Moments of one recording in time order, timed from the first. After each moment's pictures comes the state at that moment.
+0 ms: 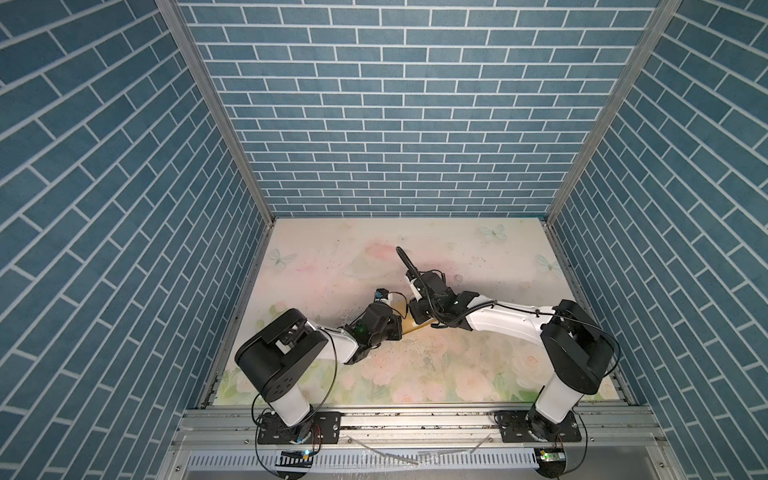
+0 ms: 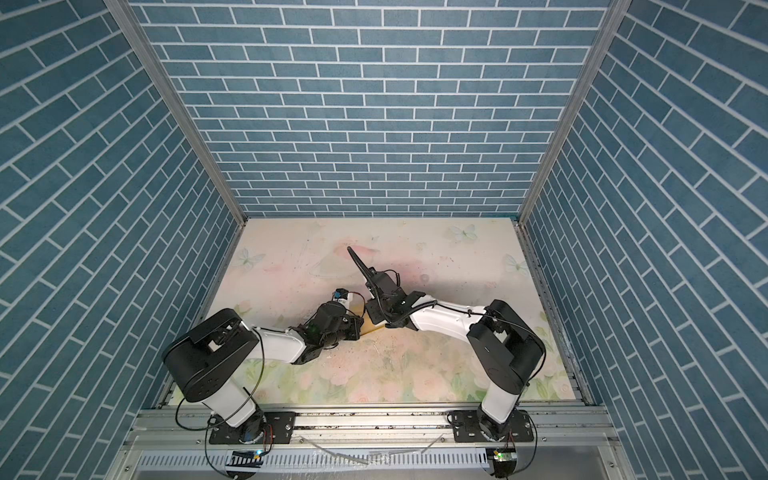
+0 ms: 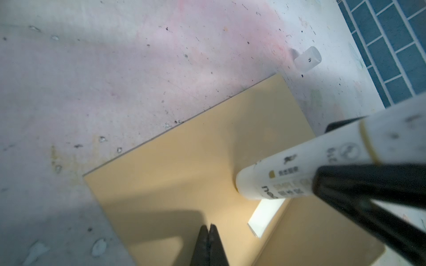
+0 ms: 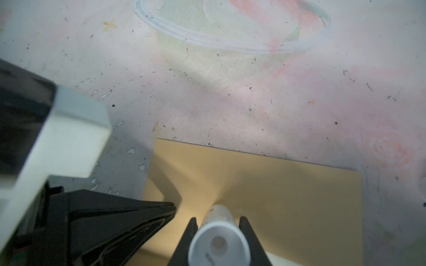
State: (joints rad) left arm -0.74 1.66 0.50 0.49 -0.01 -0.68; right arm 0.91 1.72 1.04 -0.18 0.11 0.24
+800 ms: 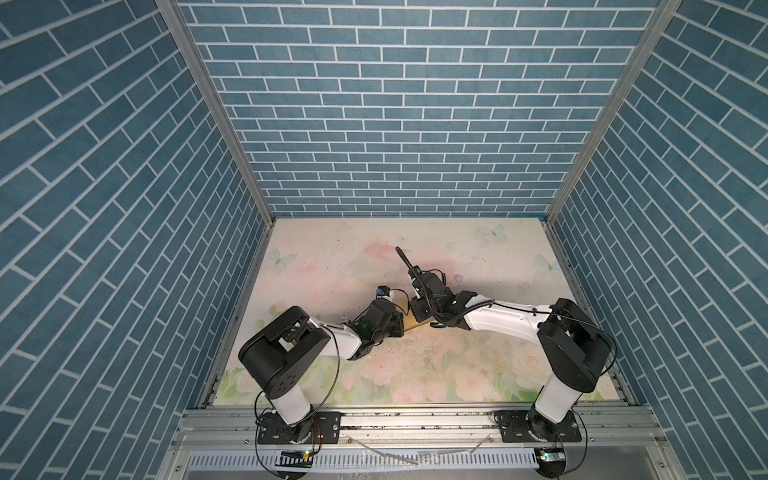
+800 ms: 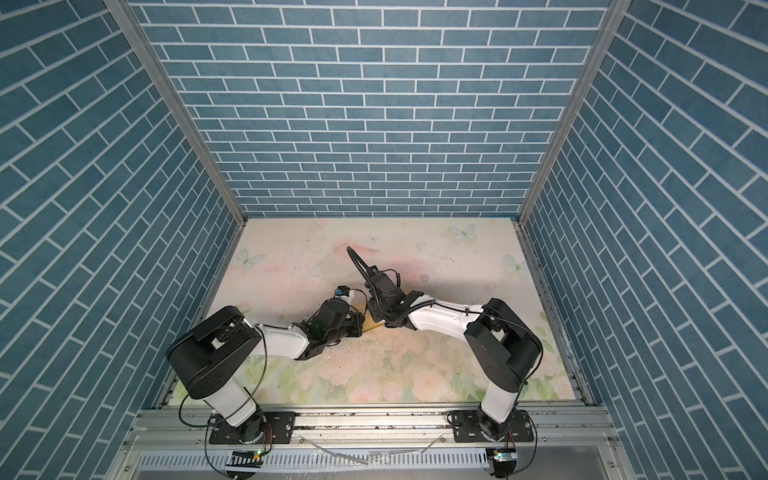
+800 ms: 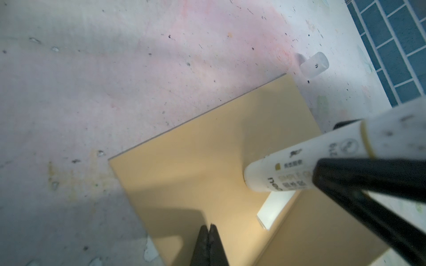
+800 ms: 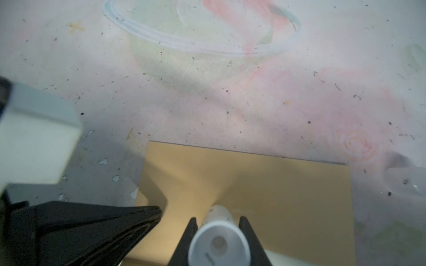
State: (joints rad) left arm -0.74 1.68 0.55 0.43 -0.03 -0.68; right arm 0.89 1.73 1.05 -0.19 0.21 0.24
